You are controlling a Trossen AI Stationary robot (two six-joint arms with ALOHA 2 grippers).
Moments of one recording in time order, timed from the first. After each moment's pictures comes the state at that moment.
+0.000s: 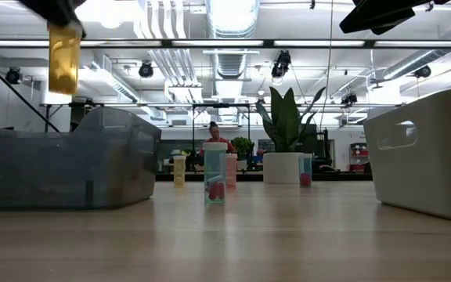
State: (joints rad) left arm -0.70 1.40 1.14 -0.82 -0.54 -0.69; right arm 0.66 1.40 0.90 -0.23 0.55 0.27
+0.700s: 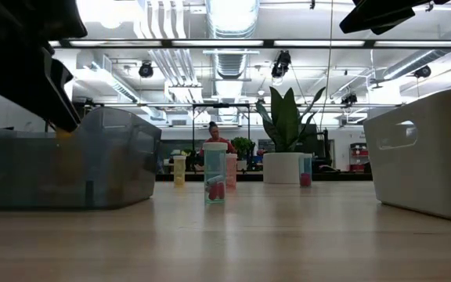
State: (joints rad) left arm -0.66 1.35 0.74 -0.53 -0.61 -0.86; right arm 0.66 1.40 0.90 -0.23 0.55 0.27
